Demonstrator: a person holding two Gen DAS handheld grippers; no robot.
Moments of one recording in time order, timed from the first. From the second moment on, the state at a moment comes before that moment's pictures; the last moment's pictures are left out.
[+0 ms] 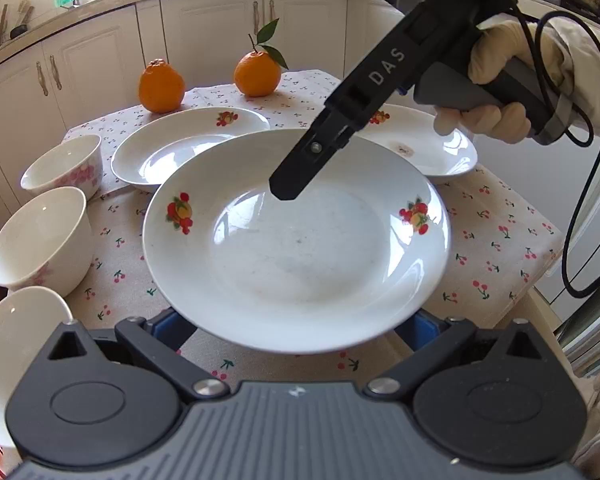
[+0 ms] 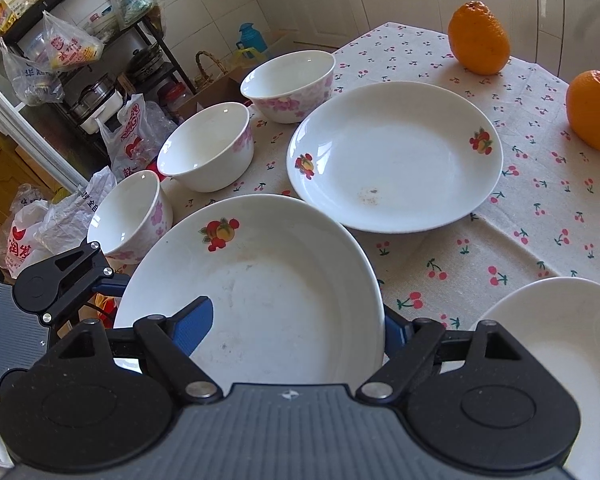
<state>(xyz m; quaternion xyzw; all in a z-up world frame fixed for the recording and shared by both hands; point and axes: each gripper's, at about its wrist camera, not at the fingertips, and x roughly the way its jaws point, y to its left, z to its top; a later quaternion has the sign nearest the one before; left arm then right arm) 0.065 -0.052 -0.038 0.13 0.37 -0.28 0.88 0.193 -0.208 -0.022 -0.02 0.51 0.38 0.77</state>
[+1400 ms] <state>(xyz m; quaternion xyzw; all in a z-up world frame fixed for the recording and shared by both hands) 0.124 -0.167 -0.039 0.18 0.36 -0.39 0.83 0.189 -0.351 -0.018 0.05 0.48 0.26 0.84</state>
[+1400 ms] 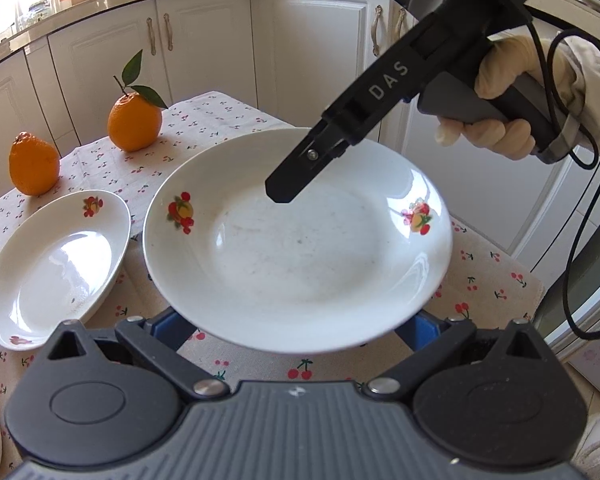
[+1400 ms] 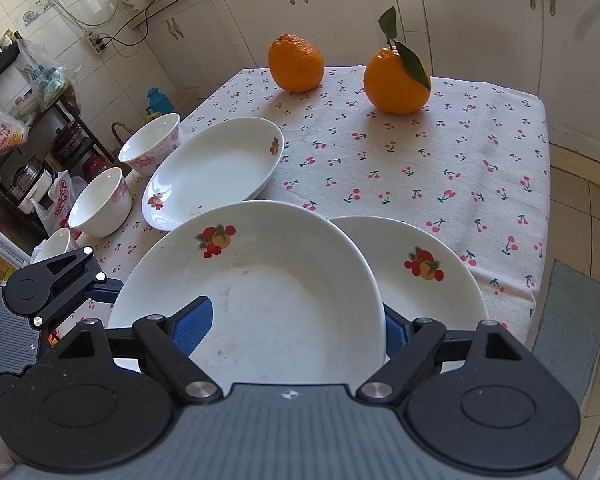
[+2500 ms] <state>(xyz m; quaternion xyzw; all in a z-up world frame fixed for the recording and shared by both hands) 0.147 -0.201 -0.052 0.21 0.37 -0.38 0.82 0.190 -0.387 -0.038 0.07 0.48 0.22 0.85</state>
